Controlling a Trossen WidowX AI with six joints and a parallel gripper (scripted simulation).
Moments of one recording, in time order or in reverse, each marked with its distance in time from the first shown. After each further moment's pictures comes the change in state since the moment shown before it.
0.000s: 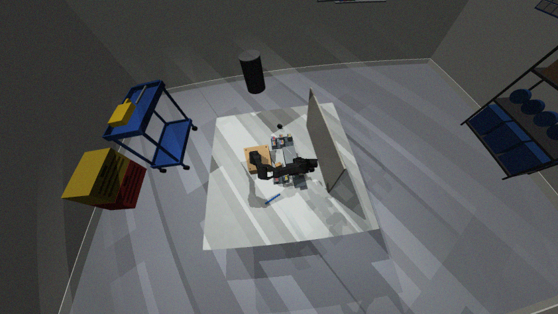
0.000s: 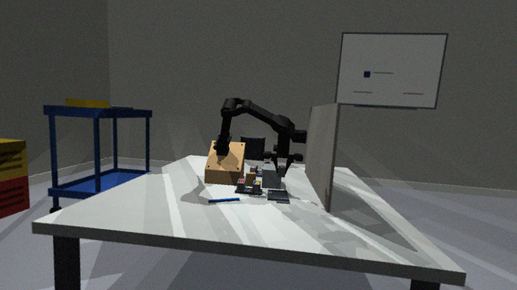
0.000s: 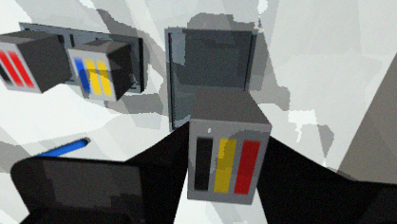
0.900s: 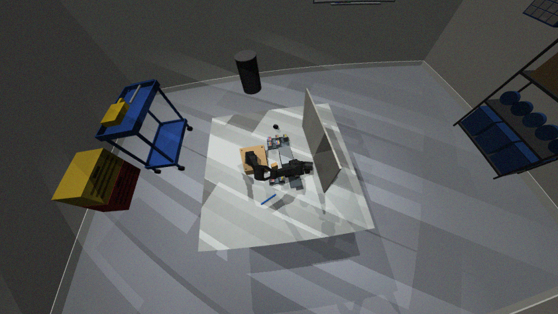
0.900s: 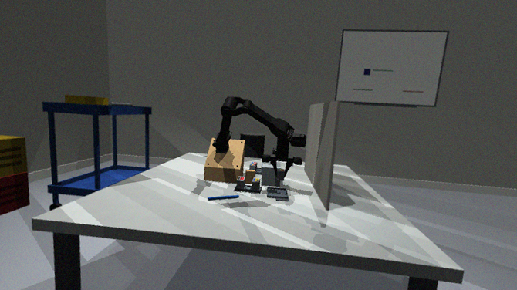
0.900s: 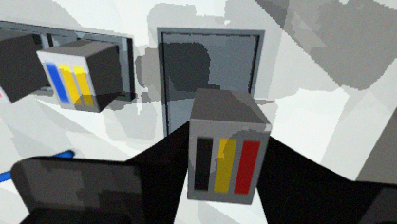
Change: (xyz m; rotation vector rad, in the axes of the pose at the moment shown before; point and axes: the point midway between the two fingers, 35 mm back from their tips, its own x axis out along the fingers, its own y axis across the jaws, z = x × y) arm 0.027 0.000 -0.001 0.000 0.001 0.000
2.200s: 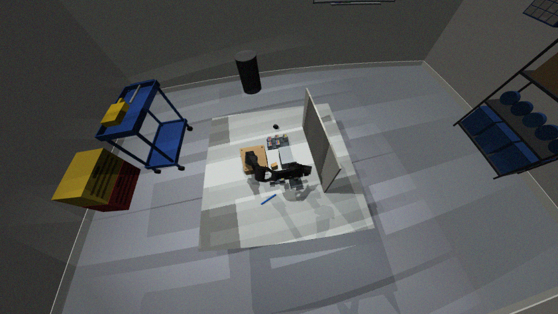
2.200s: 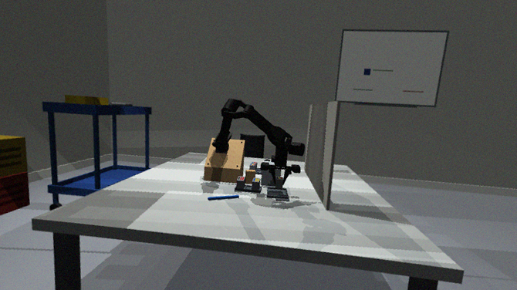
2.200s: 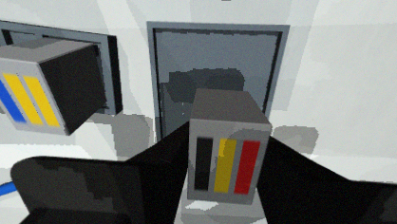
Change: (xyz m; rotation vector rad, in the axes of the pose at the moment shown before) arm 0.039 0.004 -0.002 -0.001 0.007 0.000
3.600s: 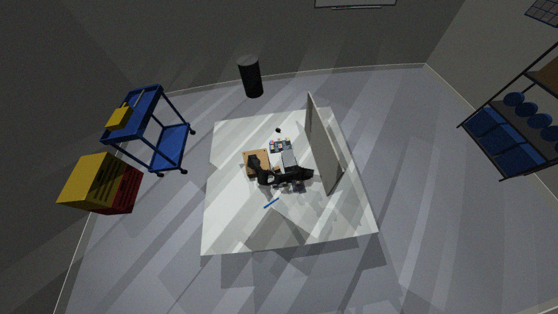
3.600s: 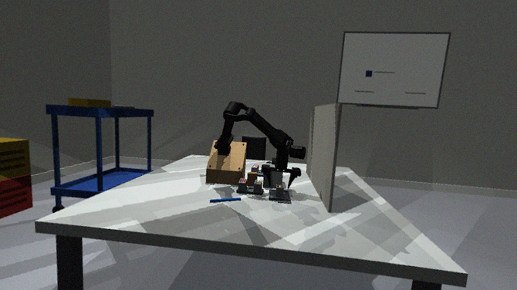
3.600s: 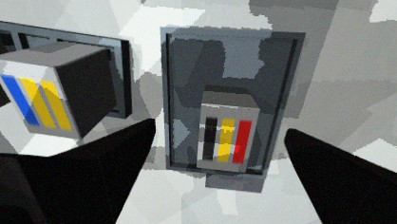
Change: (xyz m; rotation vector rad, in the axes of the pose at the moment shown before) arm 0.002 0.007 0.002 -0.012 -0.008 0.024
